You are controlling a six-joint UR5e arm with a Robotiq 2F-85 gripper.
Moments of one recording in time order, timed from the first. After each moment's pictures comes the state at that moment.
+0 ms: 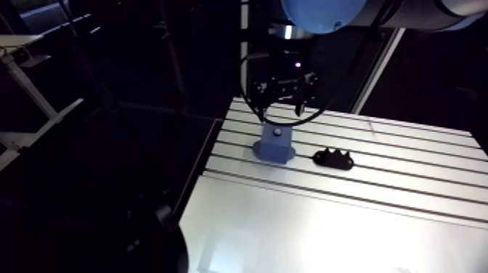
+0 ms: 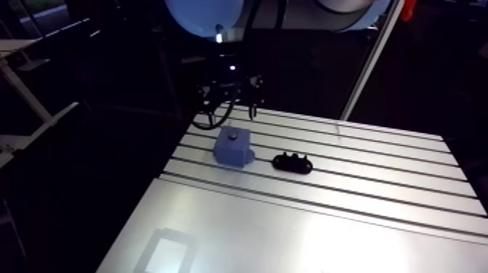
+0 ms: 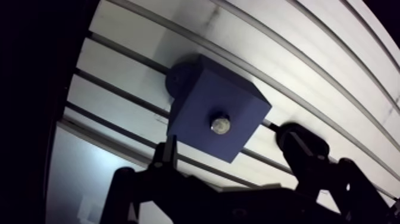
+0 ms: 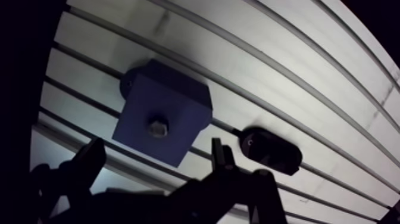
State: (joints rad) arm 0.19 -1.23 1.76 -2.04 -1.61 -1.87
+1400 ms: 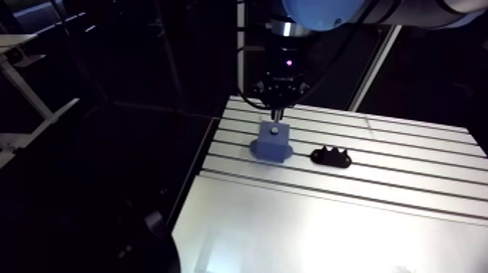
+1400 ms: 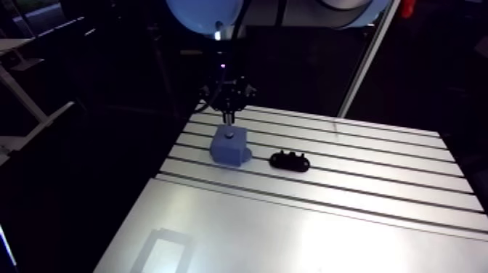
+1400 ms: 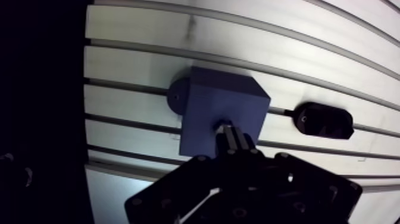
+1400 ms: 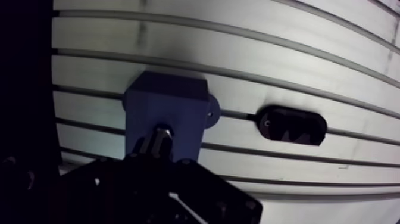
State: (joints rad) arm 0.18 -1.22 1.75 -2.04 -1.57 -1.57
